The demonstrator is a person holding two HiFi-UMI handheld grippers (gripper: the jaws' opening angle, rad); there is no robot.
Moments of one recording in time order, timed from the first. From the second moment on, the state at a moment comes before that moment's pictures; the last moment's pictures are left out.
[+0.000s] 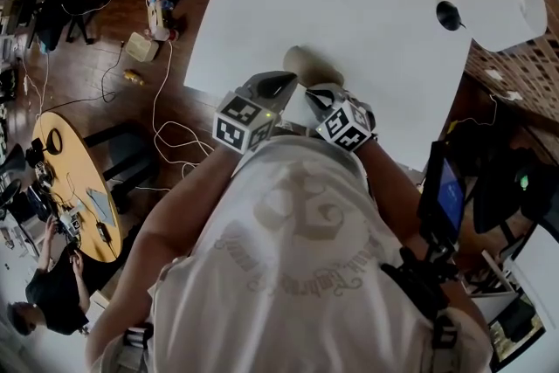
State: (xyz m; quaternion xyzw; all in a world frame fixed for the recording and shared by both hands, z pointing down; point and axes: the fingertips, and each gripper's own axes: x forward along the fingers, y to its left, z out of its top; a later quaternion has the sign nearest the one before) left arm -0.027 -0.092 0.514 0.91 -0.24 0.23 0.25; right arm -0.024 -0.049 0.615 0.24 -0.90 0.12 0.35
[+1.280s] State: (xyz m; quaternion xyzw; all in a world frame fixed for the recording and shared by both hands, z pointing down) left arm -0.021 -0.099 0.503 0.92 -0.24 0.22 0.23; right arm 0.010 -0.082 0.538 0.35 -0.90 0.15 0.21
